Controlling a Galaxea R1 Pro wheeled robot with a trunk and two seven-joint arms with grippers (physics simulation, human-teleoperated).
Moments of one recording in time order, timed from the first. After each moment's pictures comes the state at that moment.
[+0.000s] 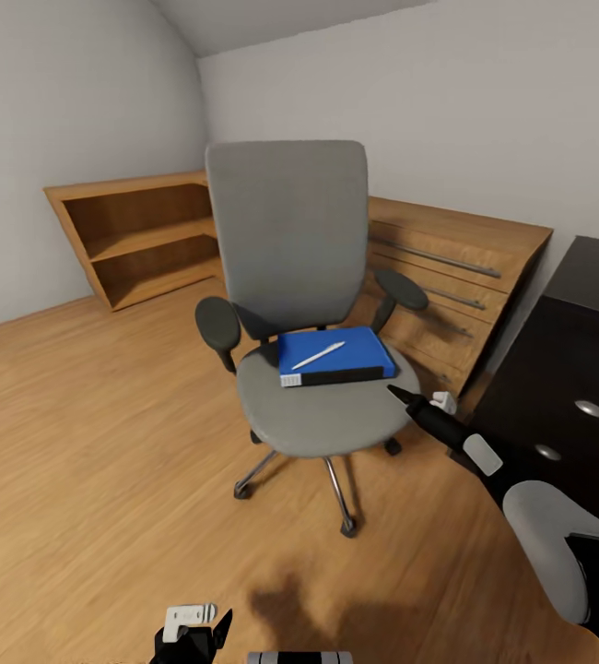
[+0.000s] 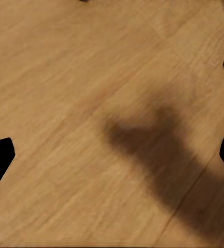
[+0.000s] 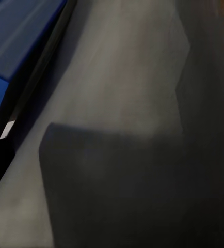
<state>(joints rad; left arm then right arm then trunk) -0.08 -0.05 0.09 -0.86 0.07 -0.04 -0.27 -0.99 -0.18 -0.13 -0.29 -0.63 0.28 0.69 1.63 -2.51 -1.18</state>
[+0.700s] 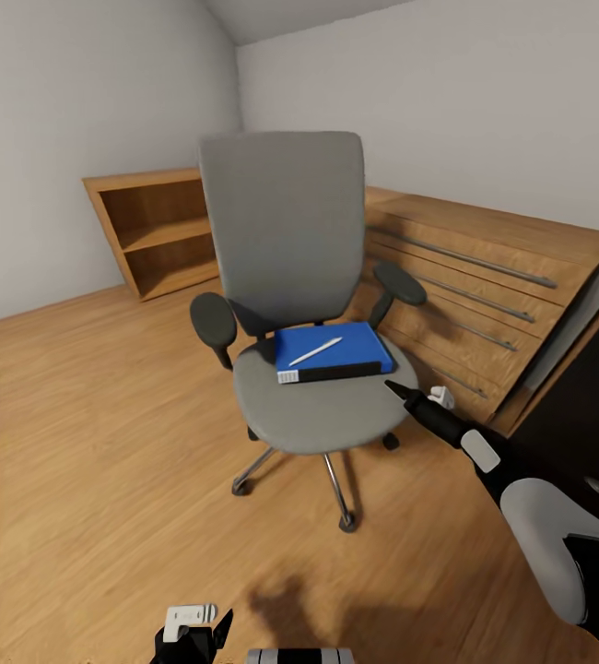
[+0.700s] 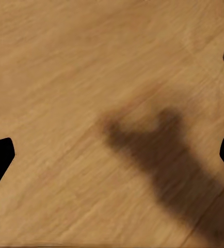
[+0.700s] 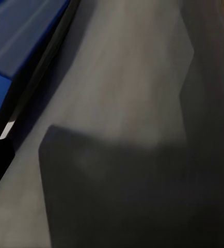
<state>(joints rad) -0.08 -0.05 0.09 -0.86 0.07 -0.04 -0.28 -0.99 -0.17 -0.12 -0.33 -0.63 0.28 0.69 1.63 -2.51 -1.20</state>
